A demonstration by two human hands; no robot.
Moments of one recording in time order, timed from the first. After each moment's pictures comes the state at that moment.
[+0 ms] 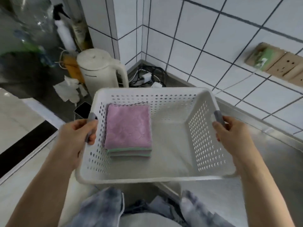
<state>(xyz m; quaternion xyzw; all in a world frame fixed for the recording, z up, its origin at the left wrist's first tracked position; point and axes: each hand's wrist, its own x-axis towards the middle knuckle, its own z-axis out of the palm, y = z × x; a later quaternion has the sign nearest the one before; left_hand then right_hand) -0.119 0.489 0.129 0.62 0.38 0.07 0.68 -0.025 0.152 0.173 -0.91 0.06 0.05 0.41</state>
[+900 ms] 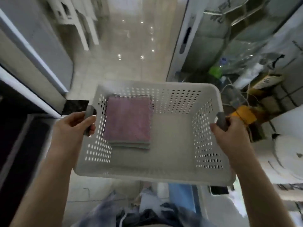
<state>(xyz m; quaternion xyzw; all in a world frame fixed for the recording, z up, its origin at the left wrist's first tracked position) -0.346 0.812 0.143 0.45 0.64 0.42 0.46 -0.021 0.702 0.178 -0.86 -0.34 0.20 0.31</state>
